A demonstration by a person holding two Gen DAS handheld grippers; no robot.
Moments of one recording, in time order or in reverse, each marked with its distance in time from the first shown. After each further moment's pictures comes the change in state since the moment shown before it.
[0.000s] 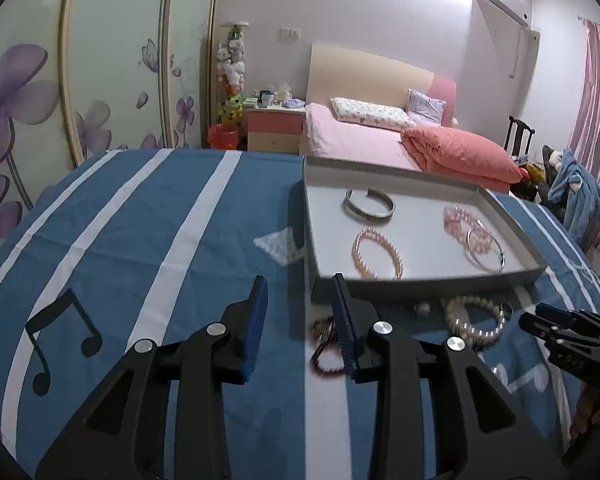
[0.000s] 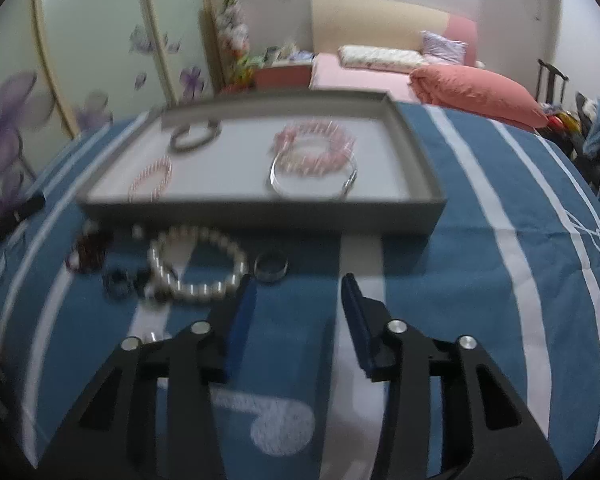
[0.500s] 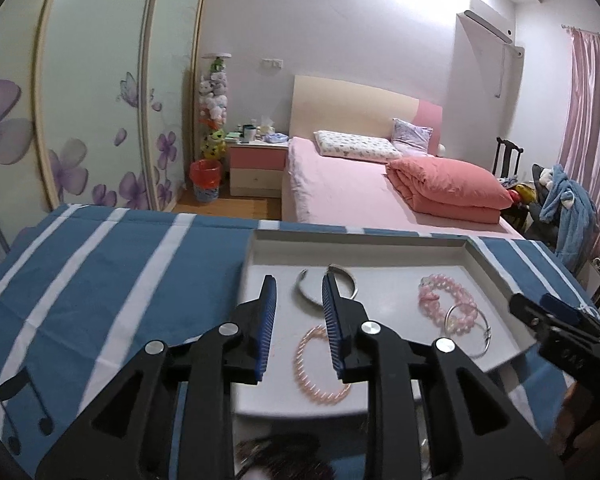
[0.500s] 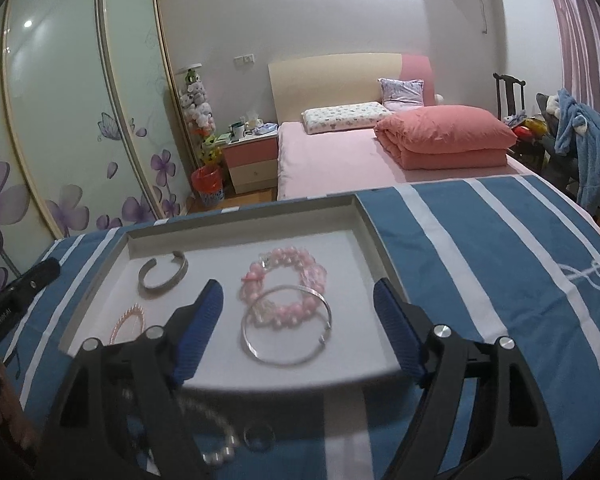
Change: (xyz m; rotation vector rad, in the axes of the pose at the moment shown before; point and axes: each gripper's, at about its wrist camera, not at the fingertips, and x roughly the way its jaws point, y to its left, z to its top) left arm 0.030 -0.045 0.055 0.021 -0.127 -0.029; right arm -0.004 -0.029 0.066 0.185 -0.279 -0.055
